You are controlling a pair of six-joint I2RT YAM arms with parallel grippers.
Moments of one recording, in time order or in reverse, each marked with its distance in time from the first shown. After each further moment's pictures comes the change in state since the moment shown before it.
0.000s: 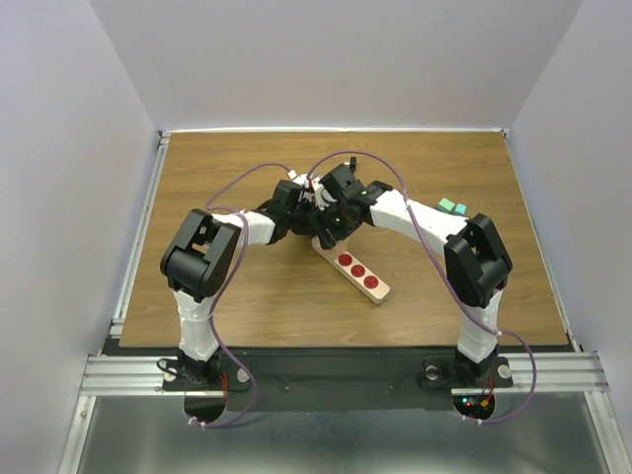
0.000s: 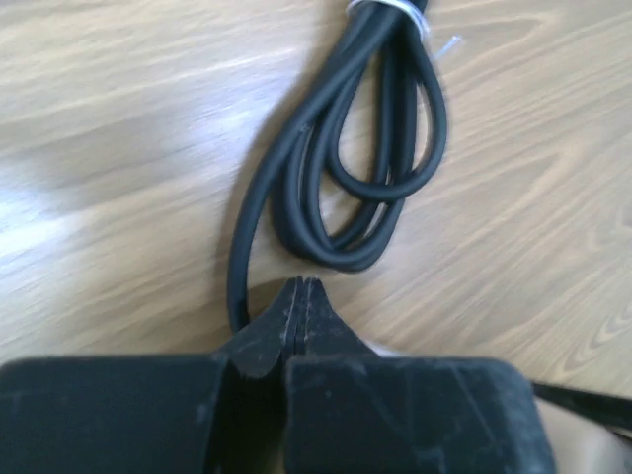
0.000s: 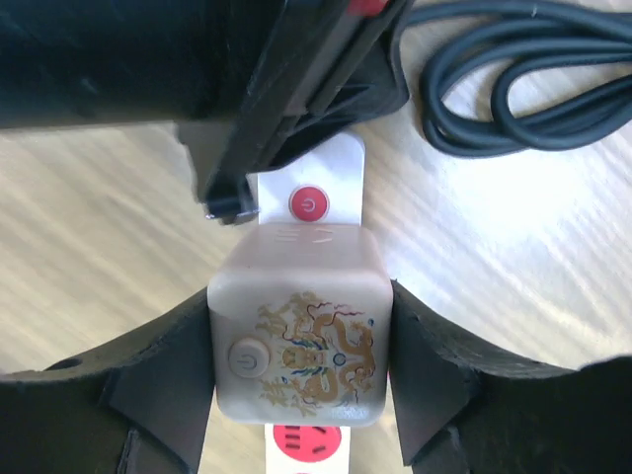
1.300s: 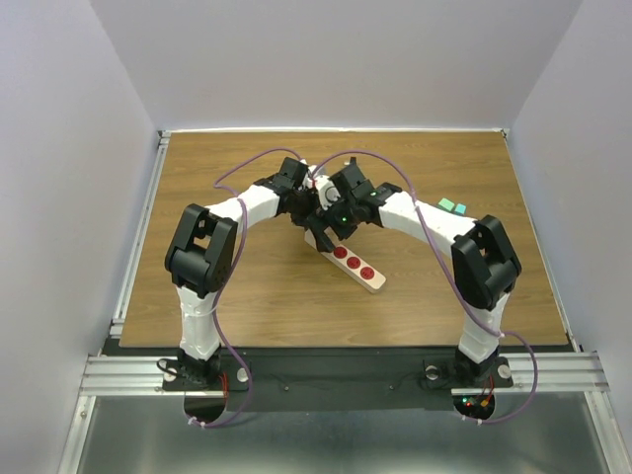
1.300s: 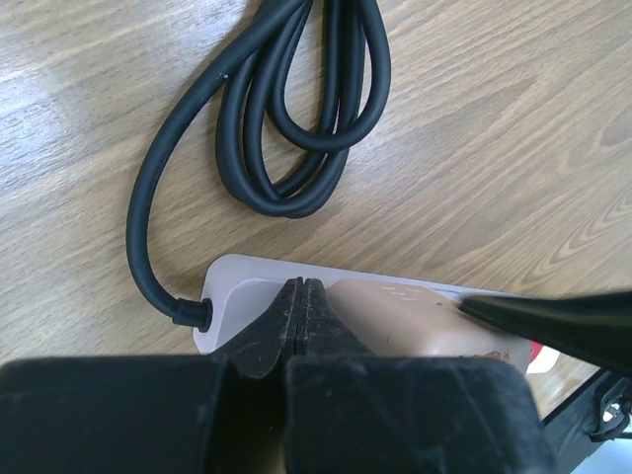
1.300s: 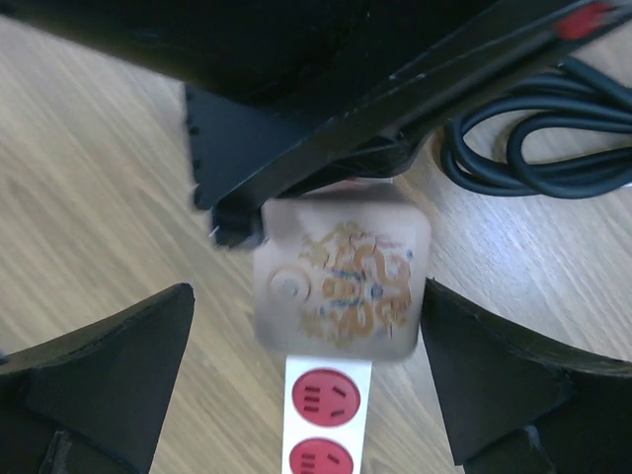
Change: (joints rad) left arm 0.009 0.031 0.327 -0.503 0.112 0.102; right arm -0.040 -0.073 -0.077 0.079 -0.173 -0.093
